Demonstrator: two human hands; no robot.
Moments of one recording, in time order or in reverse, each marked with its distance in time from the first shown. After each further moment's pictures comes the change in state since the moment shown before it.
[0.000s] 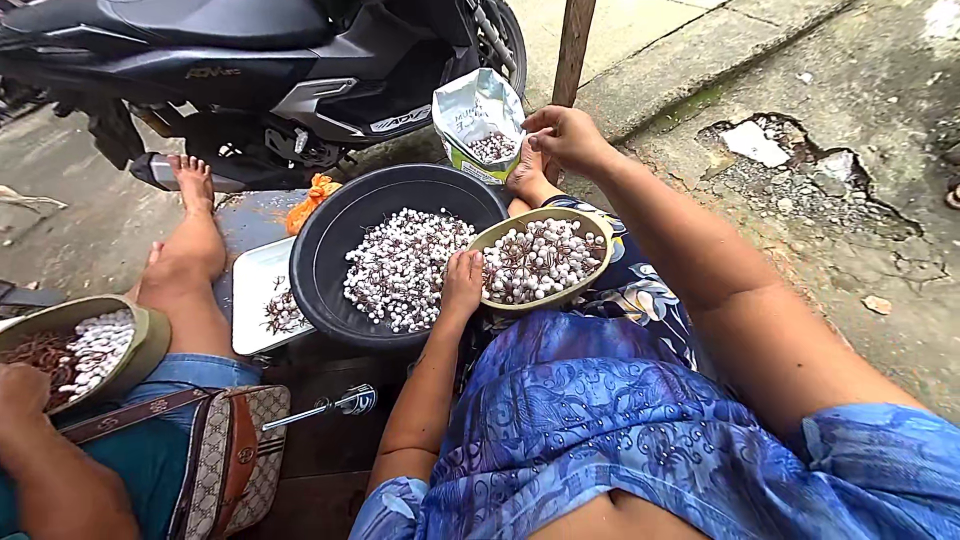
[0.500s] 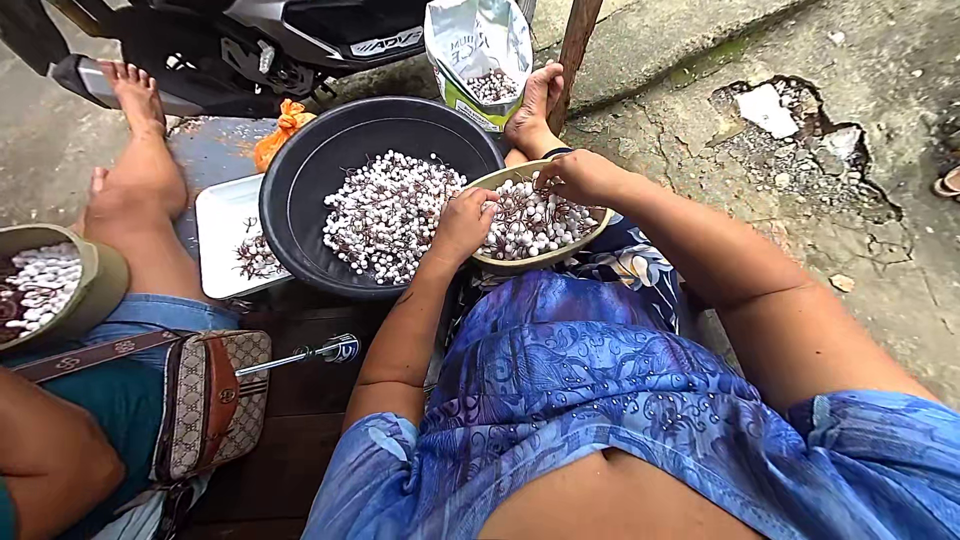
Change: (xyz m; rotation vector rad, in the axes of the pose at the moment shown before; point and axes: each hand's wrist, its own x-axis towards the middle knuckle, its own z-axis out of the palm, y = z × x) left_hand 0.018 0.039 -0.016 0.148 -0.138 0.270; right_hand -0.074 0.043 0.039 -0.465 -0.523 -0.050
